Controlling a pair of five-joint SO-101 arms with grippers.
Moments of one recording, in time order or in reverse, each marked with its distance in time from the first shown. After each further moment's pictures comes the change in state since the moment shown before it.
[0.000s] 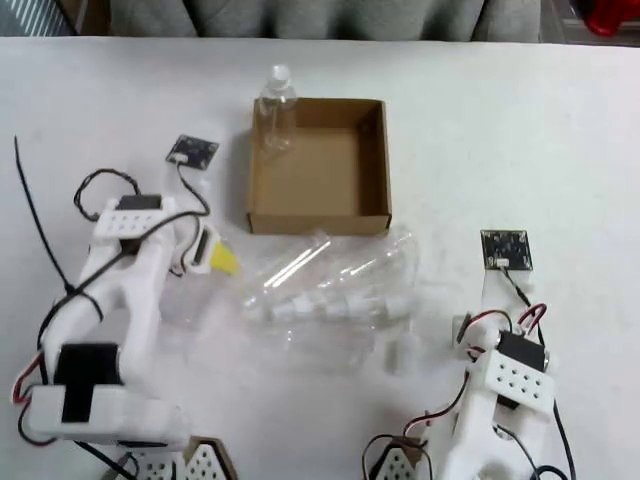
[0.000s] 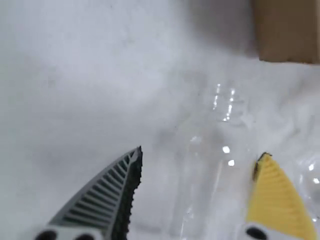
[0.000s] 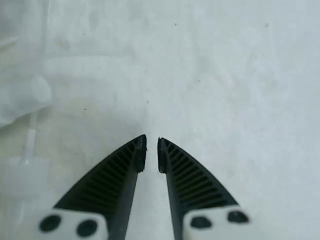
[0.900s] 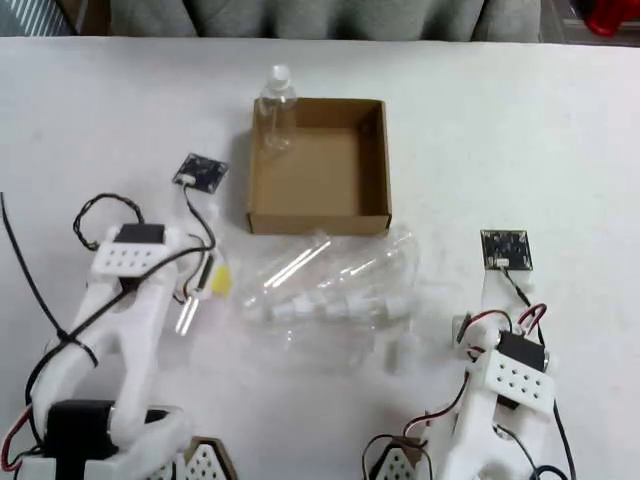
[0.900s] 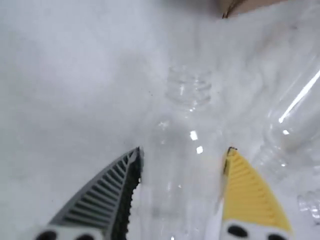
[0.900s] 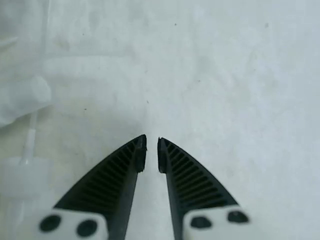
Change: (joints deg) left arm 2.5 -17.1 13.5 1.2 -0.2; right arm 0.0 0.0 0.0 0.0 0.0
